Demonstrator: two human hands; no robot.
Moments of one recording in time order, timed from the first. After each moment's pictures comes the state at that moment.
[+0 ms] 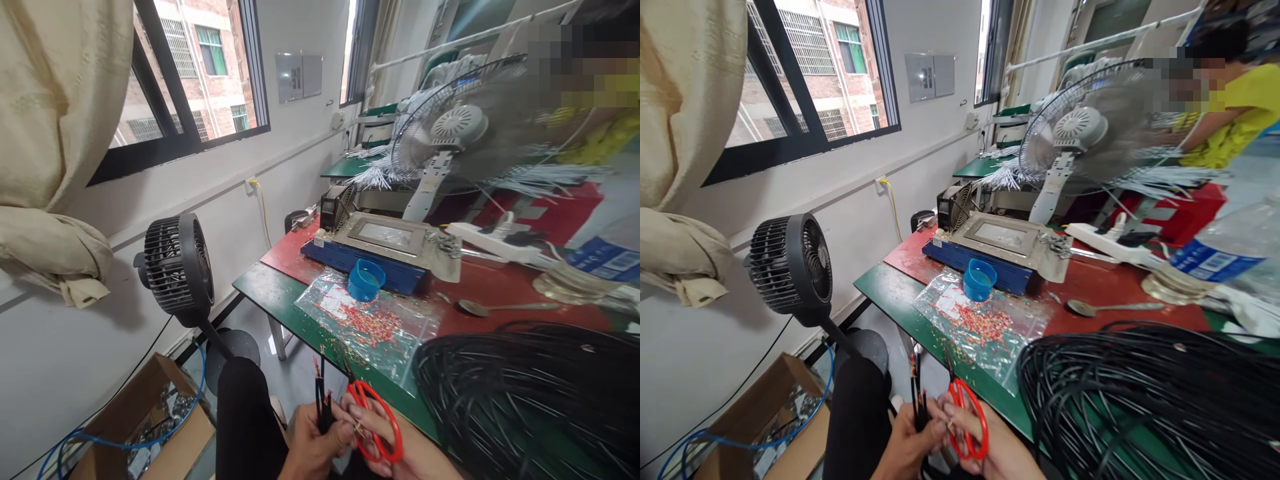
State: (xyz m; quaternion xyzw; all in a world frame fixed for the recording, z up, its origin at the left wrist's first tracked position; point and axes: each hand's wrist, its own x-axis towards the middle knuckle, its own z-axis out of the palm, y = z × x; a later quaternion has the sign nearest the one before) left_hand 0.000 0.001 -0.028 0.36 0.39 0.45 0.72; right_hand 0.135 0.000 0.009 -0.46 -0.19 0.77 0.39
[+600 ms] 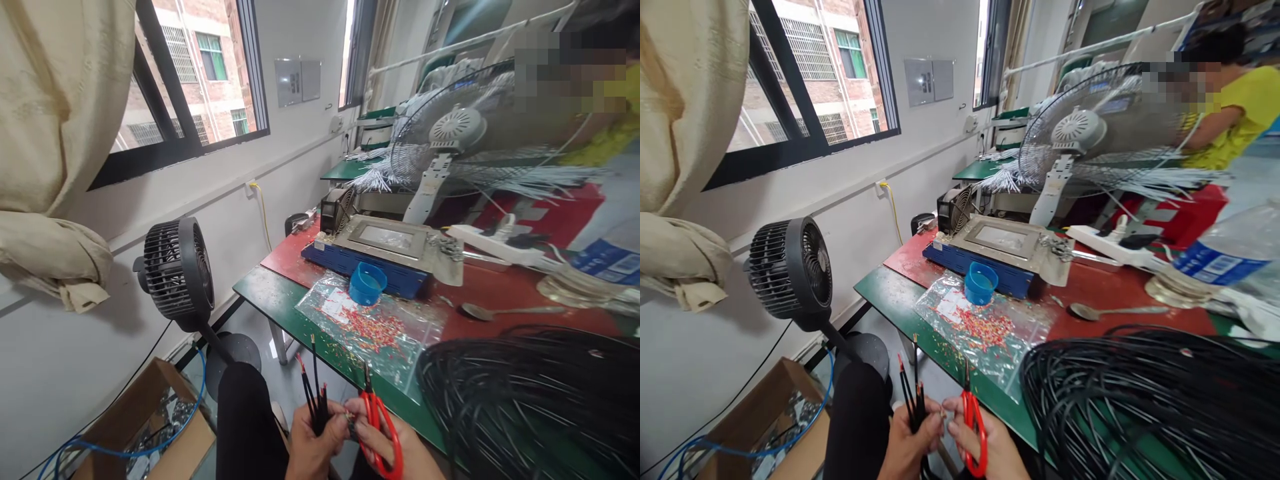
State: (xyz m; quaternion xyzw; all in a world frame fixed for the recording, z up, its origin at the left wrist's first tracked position) left_hand 0.003 0.003 -0.015 0.33 0.50 0.46 0.66; right_hand 0.130 -0.001 -0.063 -0.44 -0.31 0.67 0.51
